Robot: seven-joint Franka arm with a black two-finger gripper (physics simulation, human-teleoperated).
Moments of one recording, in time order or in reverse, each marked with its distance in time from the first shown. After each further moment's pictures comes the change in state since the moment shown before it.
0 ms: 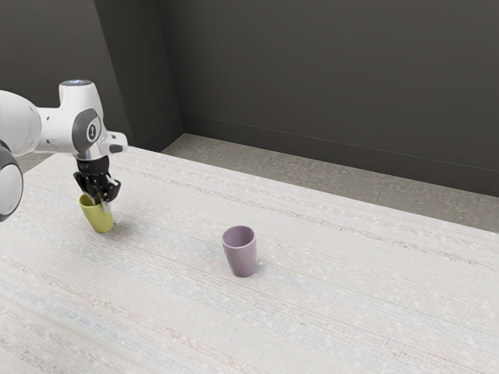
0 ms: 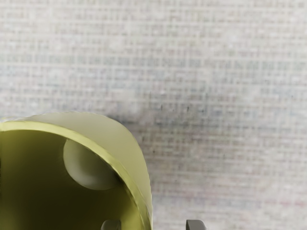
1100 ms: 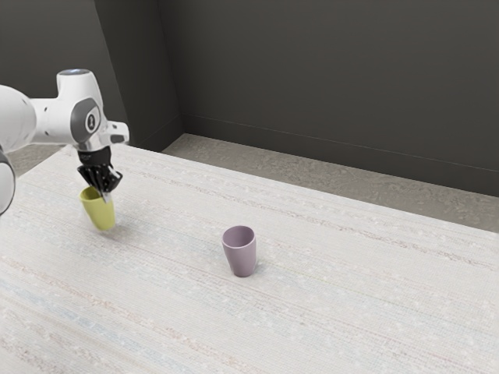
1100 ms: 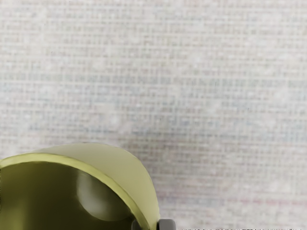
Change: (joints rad) arm -0.038 -0.065 0.008 -0.014 -0.011 -0.019 -0.009
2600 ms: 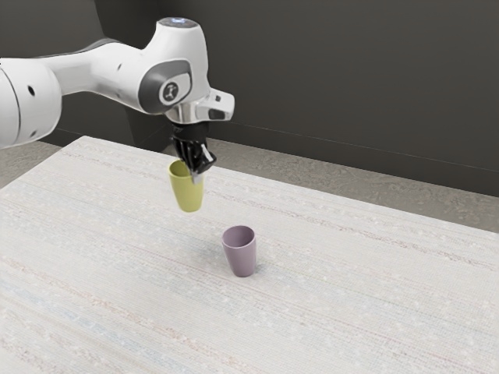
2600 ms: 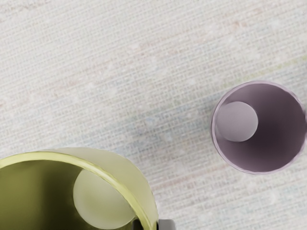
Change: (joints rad) arm -0.384 -0.226 -0.137 0.013 0.161 -0.185 -0.182
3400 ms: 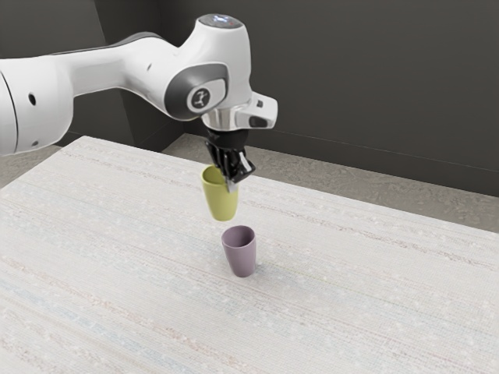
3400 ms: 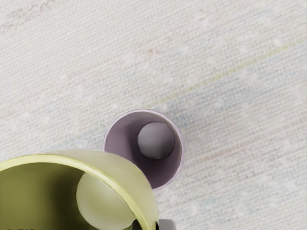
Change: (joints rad) arm -0.018 -0.025 -0.164 0.016 0.057 -0.026 -0.142
